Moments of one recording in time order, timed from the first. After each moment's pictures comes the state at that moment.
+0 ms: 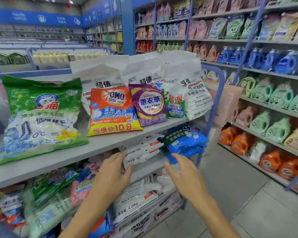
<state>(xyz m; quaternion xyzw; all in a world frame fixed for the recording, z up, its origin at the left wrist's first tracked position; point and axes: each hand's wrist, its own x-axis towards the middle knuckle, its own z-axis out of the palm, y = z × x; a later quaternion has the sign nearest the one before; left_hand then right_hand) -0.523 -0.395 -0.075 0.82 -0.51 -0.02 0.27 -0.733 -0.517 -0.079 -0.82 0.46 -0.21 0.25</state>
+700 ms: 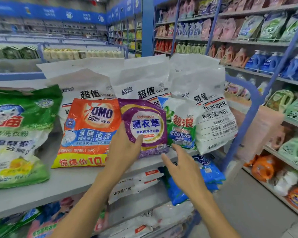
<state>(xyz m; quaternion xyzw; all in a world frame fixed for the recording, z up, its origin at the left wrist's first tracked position) -0.478 -0.636 -0.015 0.80 -0.38 -0.02 0.46 -0.651 -0.730 -0.048 -0.84 0.40 -0.22 0.28</state>
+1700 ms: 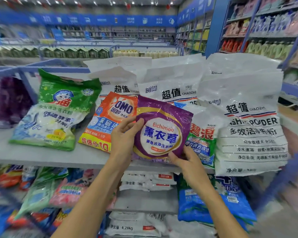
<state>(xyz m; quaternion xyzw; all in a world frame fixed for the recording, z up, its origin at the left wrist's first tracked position) -0.517 -0.660 -0.002 0.55 -0.12 -0.09 0.82 -0.634 -0.818 -0.063 -0.77 0.16 -0.19 0.59</state>
